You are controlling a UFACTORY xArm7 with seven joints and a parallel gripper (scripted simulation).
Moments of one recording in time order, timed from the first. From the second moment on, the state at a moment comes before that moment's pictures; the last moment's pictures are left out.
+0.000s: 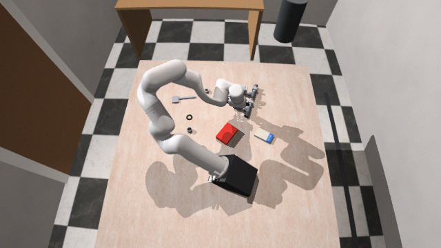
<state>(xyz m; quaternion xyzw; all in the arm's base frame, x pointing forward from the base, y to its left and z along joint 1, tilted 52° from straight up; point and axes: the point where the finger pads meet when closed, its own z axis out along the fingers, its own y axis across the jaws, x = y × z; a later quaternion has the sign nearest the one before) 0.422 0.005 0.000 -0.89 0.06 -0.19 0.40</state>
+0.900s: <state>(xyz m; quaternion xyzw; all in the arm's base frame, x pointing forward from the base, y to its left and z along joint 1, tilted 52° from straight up) 0.422 0.005 0.000 -0.76 -0.48 -0.38 0.21</state>
